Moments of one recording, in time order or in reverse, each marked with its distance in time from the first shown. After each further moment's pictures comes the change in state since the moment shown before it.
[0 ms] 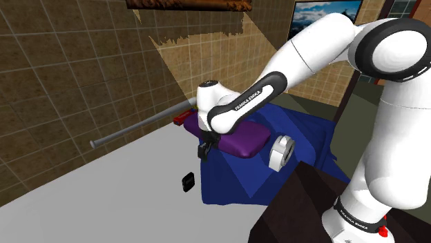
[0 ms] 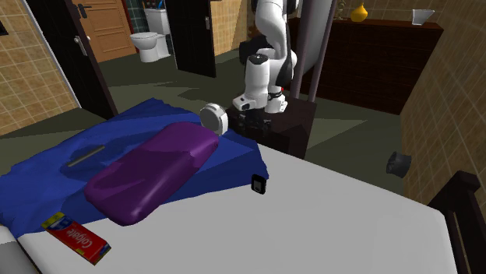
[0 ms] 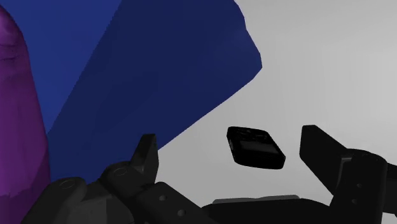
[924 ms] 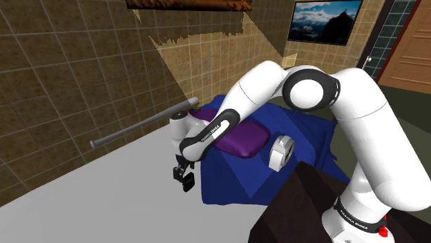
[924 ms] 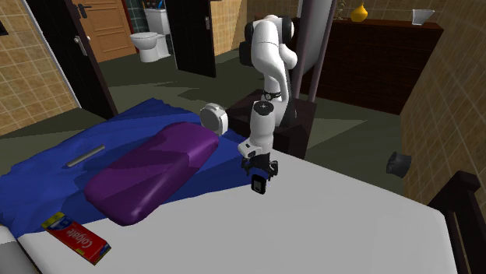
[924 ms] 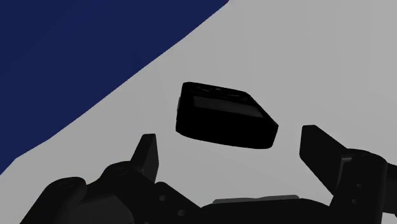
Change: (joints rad) arm 0.117 0.508 -0.032 0.436 -0.105 0.061 0.081
